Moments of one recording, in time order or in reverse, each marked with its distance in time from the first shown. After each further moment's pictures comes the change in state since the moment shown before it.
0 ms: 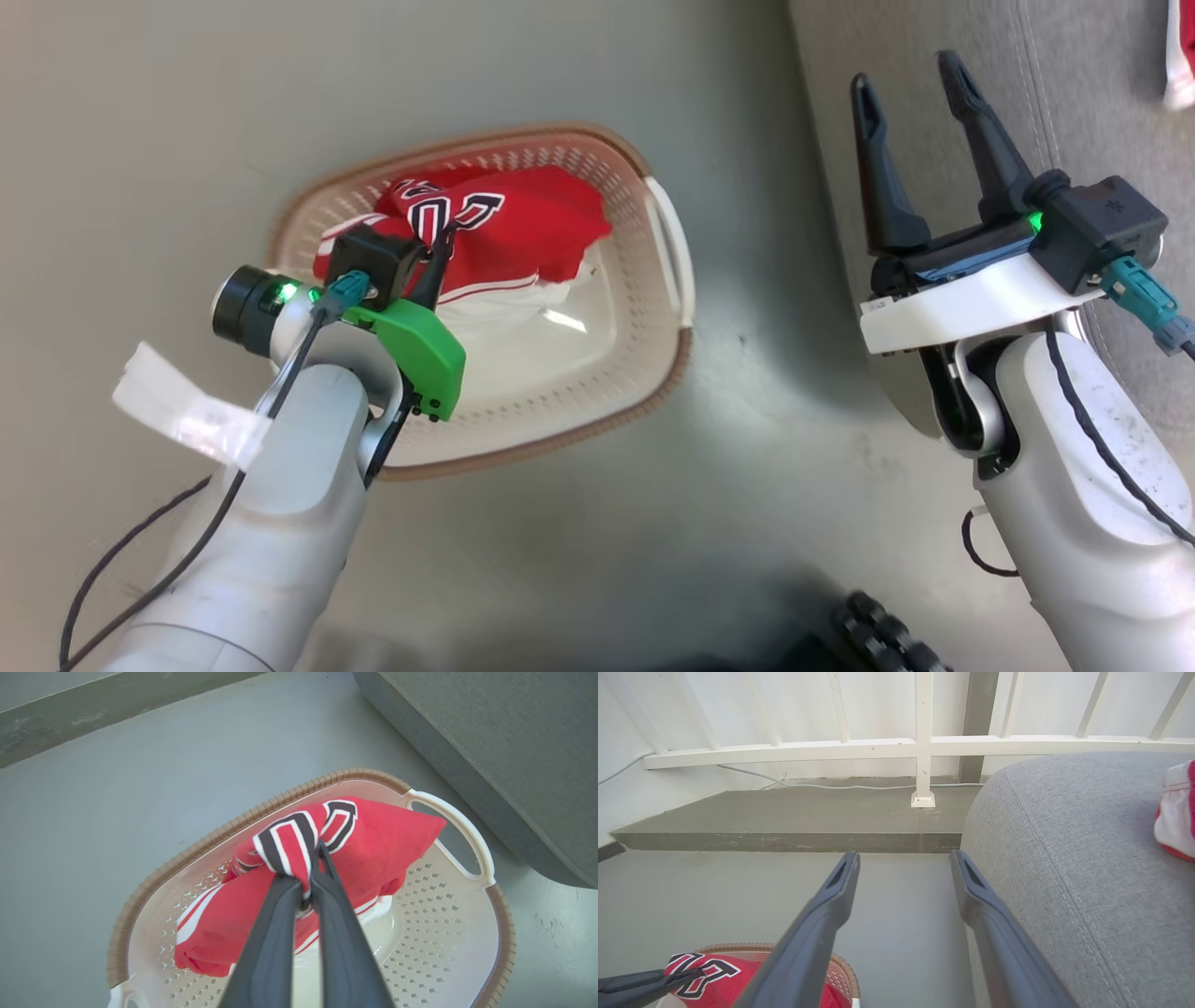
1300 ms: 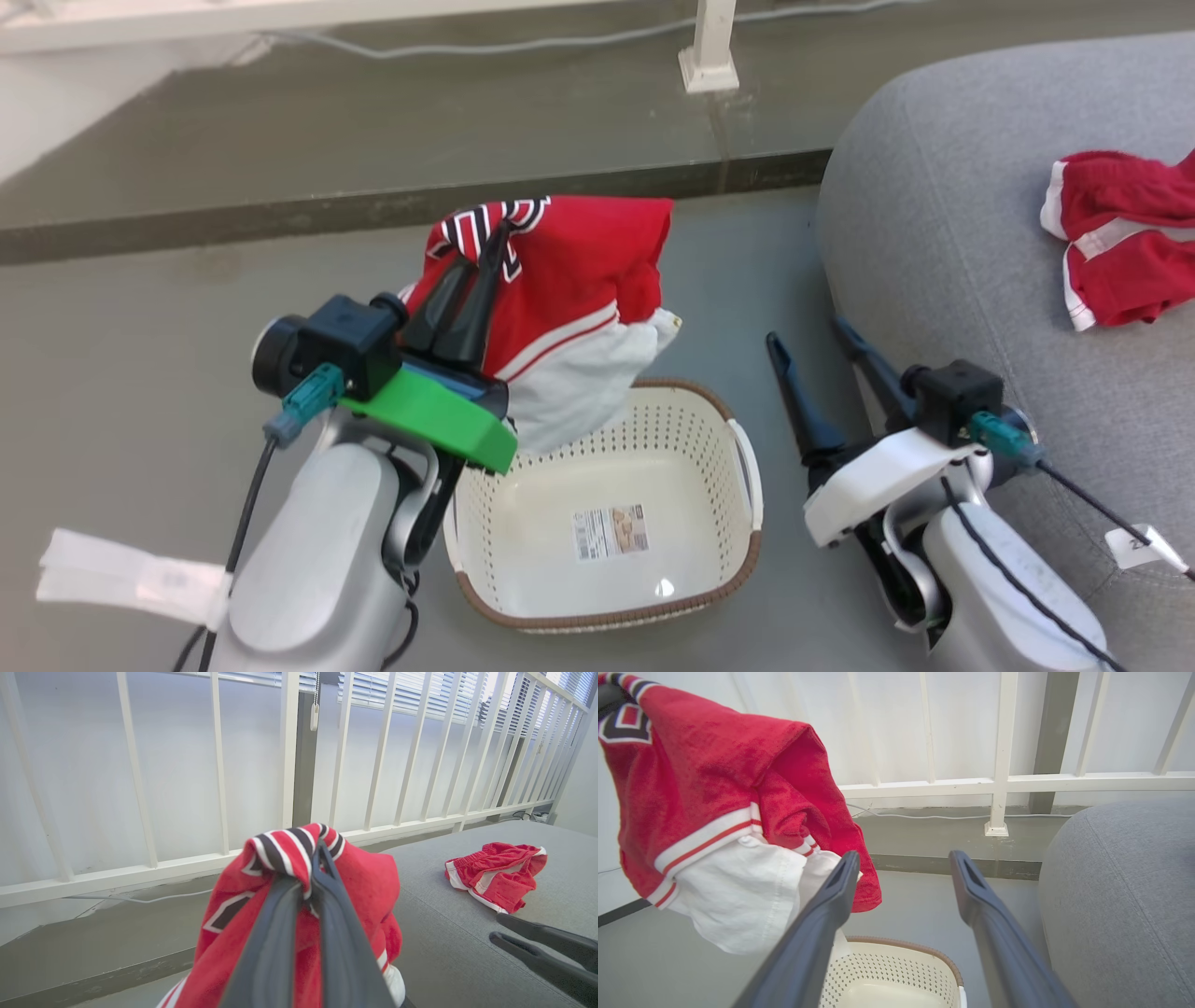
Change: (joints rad) left arm 0.313 -0.004 0.136 -0.594 -0.083 0.001 -0.009; right arm 0.227 0.047 0.096 0.191 0.070 0.055 0.047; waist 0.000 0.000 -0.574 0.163
